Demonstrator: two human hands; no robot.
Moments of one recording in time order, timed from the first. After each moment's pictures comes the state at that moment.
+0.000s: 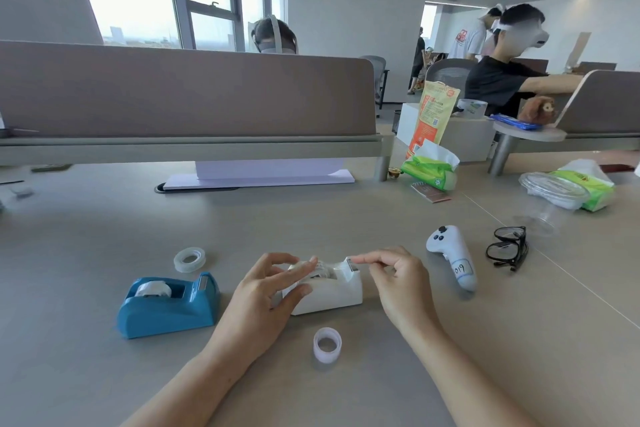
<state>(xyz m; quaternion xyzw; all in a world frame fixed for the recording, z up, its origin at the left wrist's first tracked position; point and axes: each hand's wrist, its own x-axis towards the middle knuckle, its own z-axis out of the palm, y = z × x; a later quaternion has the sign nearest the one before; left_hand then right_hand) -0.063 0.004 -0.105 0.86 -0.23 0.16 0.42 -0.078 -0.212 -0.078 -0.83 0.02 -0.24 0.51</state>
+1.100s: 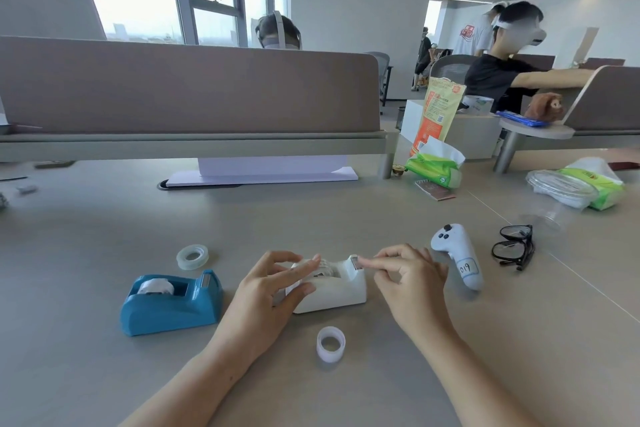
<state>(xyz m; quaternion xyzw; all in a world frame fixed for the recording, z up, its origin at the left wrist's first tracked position) -0.063 0.004 -0.104 0.86 -0.22 0.14 0.43 -0.074 -0.223 -0.092 -0.90 0.00 -0.30 0.30</state>
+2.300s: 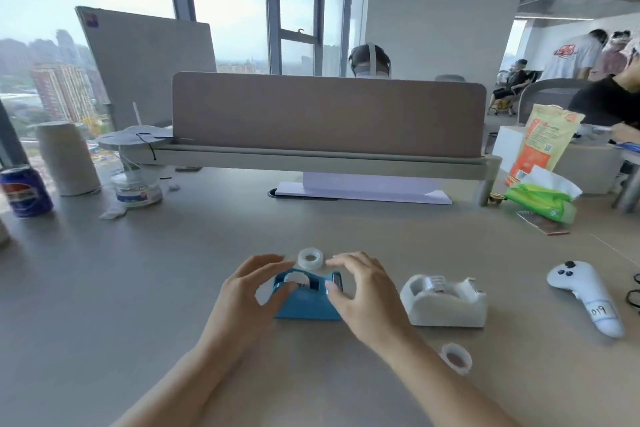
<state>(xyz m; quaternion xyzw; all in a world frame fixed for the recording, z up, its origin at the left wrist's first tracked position) -0.094 0.180 -0.090 0.88 -0.08 0.25 0.39 -0.075 -0.024 -0.073 -0.90 -0.19 -0.17 0.35</state>
